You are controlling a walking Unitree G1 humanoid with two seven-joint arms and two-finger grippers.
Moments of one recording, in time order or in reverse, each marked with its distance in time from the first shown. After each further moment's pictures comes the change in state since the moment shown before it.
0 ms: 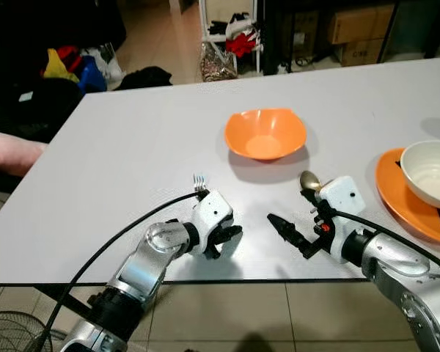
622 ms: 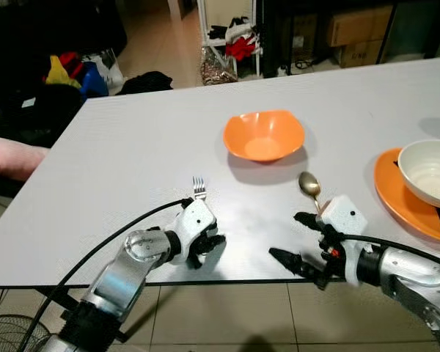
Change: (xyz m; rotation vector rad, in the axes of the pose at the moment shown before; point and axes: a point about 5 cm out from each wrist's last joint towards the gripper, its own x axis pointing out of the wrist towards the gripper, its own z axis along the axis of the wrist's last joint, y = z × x) left arm -0.029 0.001 -0.016 -0.005 0.071 -0.015; right arm -0.020 0.006 -0.011 -0.057 0.108 0.259
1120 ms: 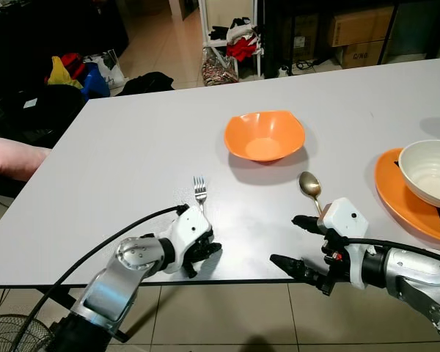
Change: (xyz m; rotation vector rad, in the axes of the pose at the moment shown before) left arm -0.013 -0.005 -0.007 -0.012 0.029 -0.007; right arm -0.004 0.000 0.001 -0.028 0.011 0.049
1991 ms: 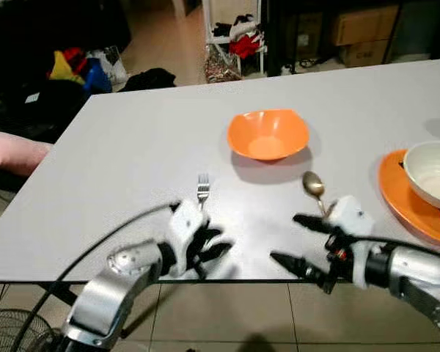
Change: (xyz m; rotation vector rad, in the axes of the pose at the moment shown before) left arm -0.020 -0.017 0.032 -0.208 -0.218 -0.039; right arm -0.006 -0.002 0.003 0.052 -0.067 -0.010
